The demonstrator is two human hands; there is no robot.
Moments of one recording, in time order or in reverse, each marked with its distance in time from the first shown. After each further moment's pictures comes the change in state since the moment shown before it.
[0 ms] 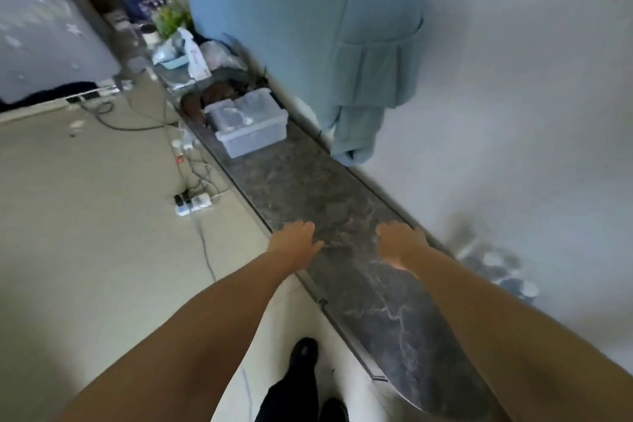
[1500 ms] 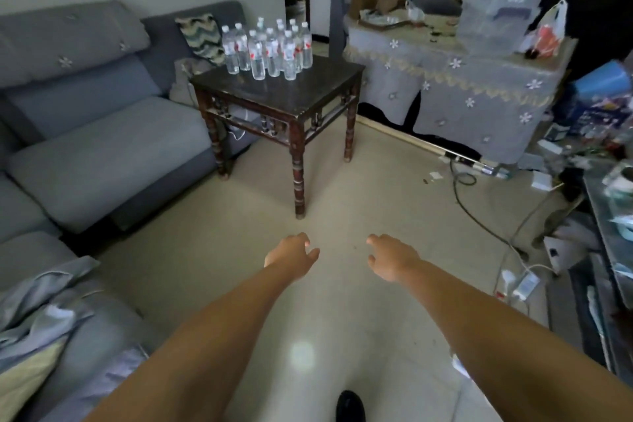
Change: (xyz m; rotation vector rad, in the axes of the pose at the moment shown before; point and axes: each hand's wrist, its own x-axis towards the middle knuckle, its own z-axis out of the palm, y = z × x) left_hand -0.217 -0.830 -0.134 -0.707 0.542 -1.163; right_hand 0.153 -0.995 -0.076 -0.481 0.031 -1.084
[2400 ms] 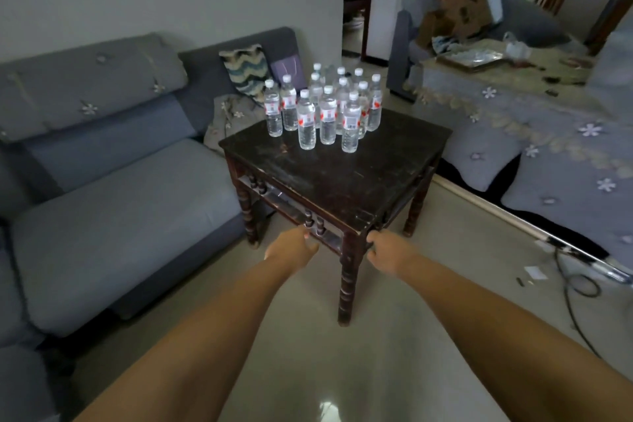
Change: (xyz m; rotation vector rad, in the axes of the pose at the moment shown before) left_hand 0.500 -0.040 -0.281 -0.064 0.137 -0.117; right_hand 0.538 -0.140 -0.246 0.021 0.042 -0.140
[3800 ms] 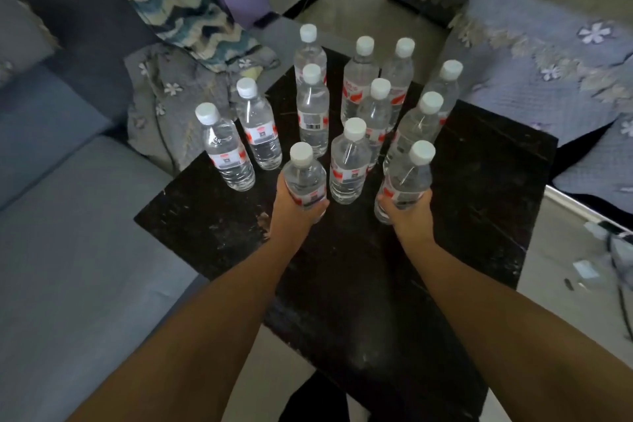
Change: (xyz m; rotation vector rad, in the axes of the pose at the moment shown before) left_hand 0.577 0.000 -0.064 -0.732 0.067 -0.030; right_hand 0.530 -0.006 -0.090 1.200 0.437 0.494
